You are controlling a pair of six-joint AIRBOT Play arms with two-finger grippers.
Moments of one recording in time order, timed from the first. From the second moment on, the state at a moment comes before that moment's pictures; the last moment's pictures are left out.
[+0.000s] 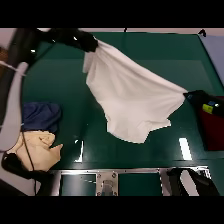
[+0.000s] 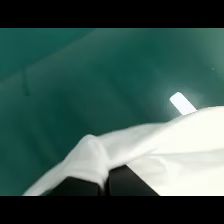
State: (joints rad) left arm -0.29 -1.75 1.99 1.01 -1.04 -1.17; right arm -0.43 -0.71 0.66 -0.80 0.97 1.23
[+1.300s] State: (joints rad) left arm -0.68 -1.38 1.00 0.82 -0.90 -1.52; right arm -0.46 -0.99 0.61 -0.80 0.87 1.14
